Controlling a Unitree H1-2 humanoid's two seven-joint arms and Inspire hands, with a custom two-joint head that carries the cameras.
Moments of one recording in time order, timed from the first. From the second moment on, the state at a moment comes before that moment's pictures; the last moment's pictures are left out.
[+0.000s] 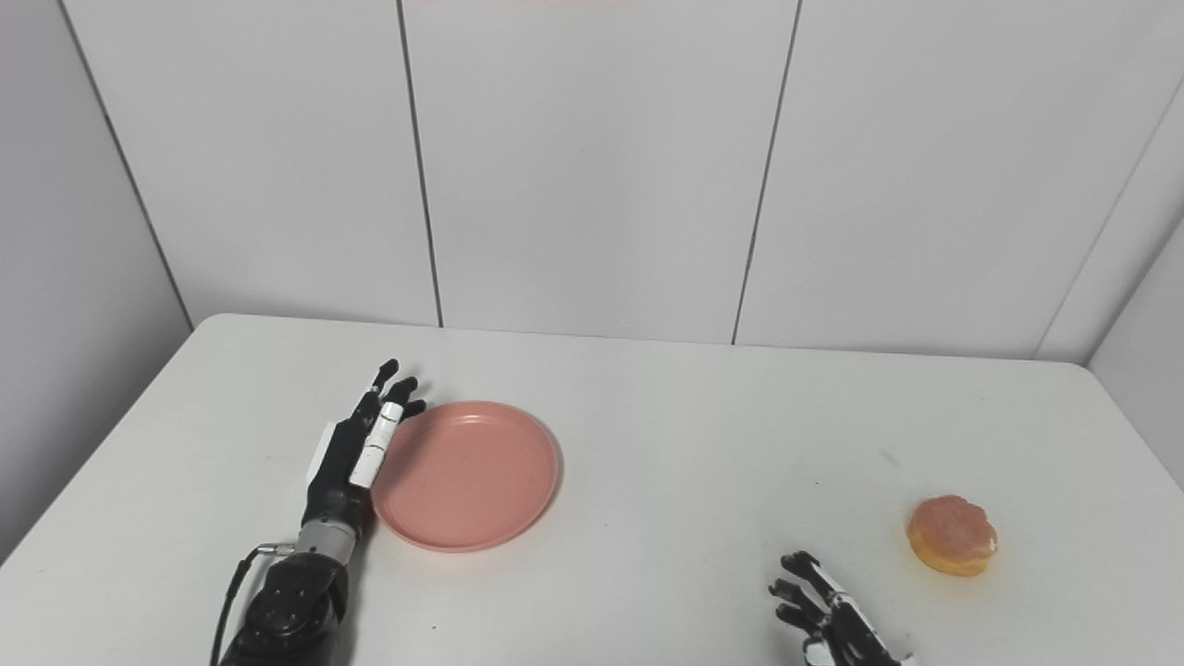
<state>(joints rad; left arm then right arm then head) -0.43 0.09 0.07 0.43 -0.02 -0.10 0.06 0.12 -0.10 0.05 -0.07 0.04 -0.25 0.10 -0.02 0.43</state>
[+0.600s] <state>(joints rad) -0.43 0.03 0.09 0.41 -0.08 -0.09 0.07 0.12 -0.07 0.09 -0.09 -0.03 -0.23 0.06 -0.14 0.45</state>
